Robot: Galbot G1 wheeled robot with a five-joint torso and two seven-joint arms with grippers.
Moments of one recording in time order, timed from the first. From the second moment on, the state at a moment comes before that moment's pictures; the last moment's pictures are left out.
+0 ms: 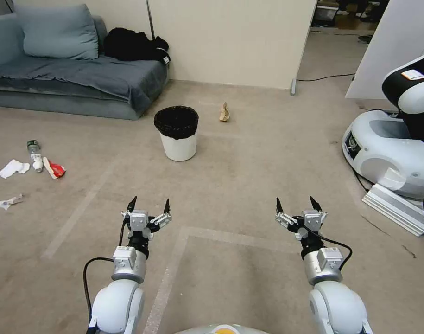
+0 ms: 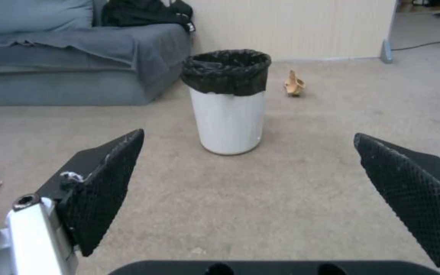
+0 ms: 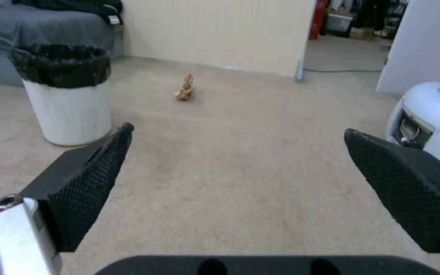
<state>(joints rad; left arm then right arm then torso) 1.56 -1.50 -0.53 -2.04 0.01 0.04 -0.03 -1.57 1.51 0.55 2.03 -0.01 -0.01 0.00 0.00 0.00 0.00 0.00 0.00</state>
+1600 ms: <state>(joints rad) 1.72 -1.55 -0.31 -2.47 0.21 0.40 -0.34 -1.86 1.61 0.56 2.50 -0.09 -0.03 -0.07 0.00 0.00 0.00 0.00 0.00</state>
